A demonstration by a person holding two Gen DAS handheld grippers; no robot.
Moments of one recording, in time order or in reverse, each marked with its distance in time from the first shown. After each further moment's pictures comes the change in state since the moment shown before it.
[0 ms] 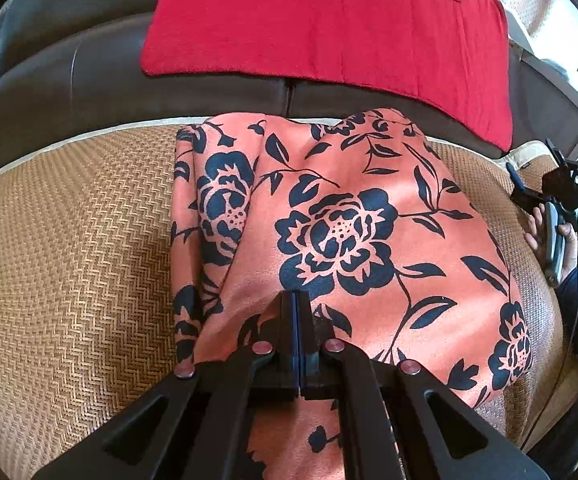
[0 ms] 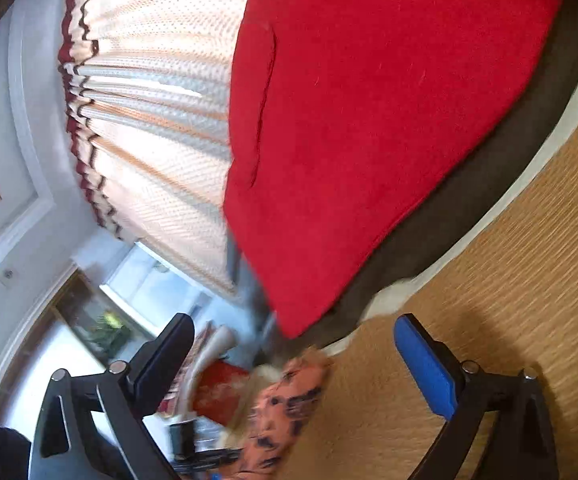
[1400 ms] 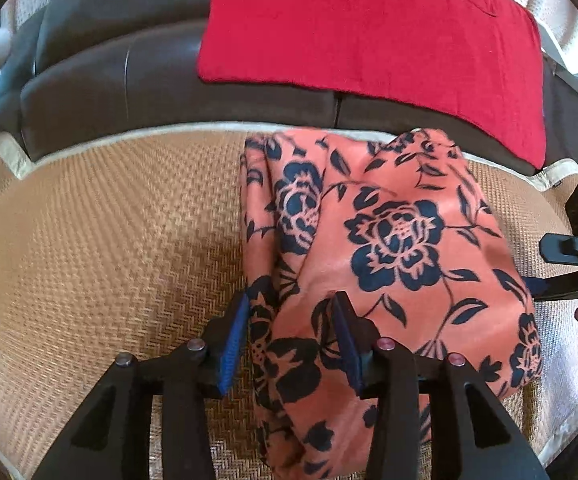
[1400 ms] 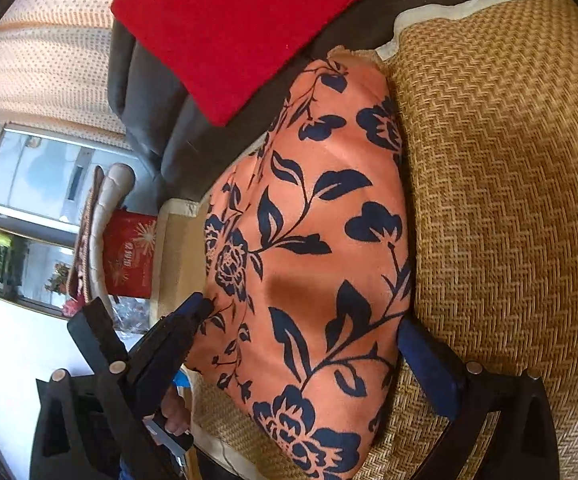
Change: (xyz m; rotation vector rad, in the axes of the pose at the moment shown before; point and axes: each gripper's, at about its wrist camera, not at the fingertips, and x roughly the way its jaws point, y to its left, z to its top) left arm -0.023 0.021 -0.017 -0.077 -0.008 0.128; right arm 0.180 0.098 -0.176 0.089 0.682 -0.486
